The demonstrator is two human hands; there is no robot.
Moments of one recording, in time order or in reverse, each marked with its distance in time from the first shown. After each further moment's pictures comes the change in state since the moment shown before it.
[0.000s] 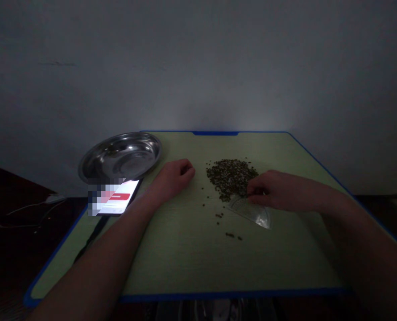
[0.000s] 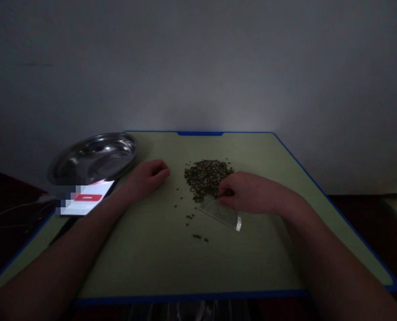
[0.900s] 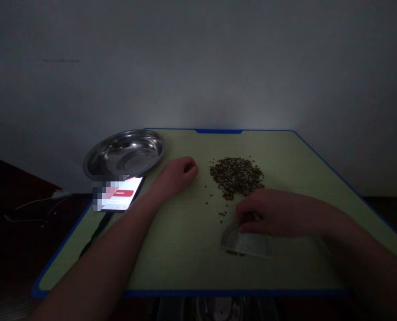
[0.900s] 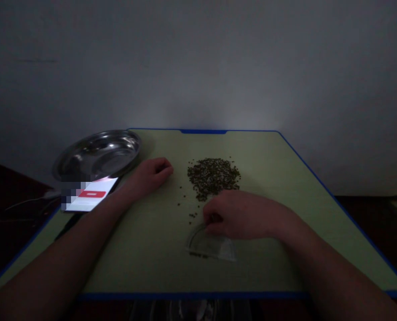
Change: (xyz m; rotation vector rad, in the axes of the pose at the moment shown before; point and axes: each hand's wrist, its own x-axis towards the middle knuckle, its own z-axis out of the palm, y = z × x) left_hand 0.001 0.001 0.001 0.036 0.011 0.019; right_hand -0.003 -0.036 0.017 0.090 -0.137 -0.169
